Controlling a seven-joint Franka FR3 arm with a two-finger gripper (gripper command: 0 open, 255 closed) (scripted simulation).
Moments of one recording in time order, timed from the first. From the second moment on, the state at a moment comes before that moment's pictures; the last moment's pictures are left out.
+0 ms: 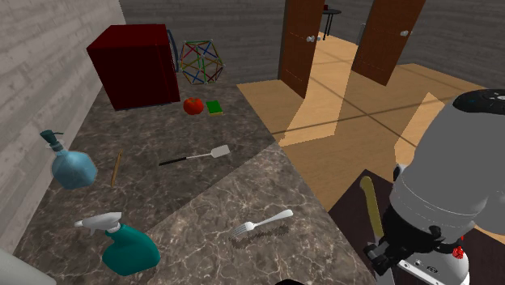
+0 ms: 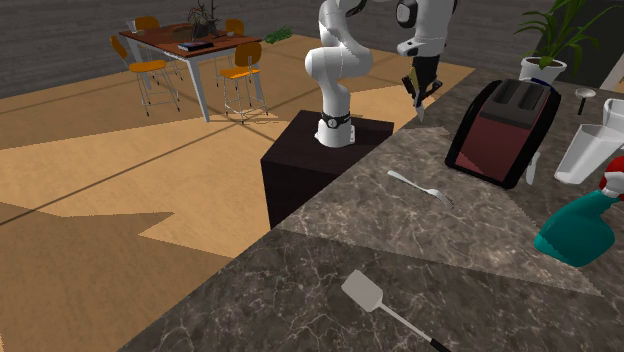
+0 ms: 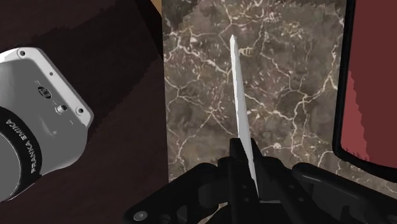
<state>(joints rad) 0.42 -1.03 0.74 -2.77 0.75 1.80 1.06</state>
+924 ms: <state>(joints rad) 0.43 -0.94 0.90 -2.89 0.89 2.01 1.02</state>
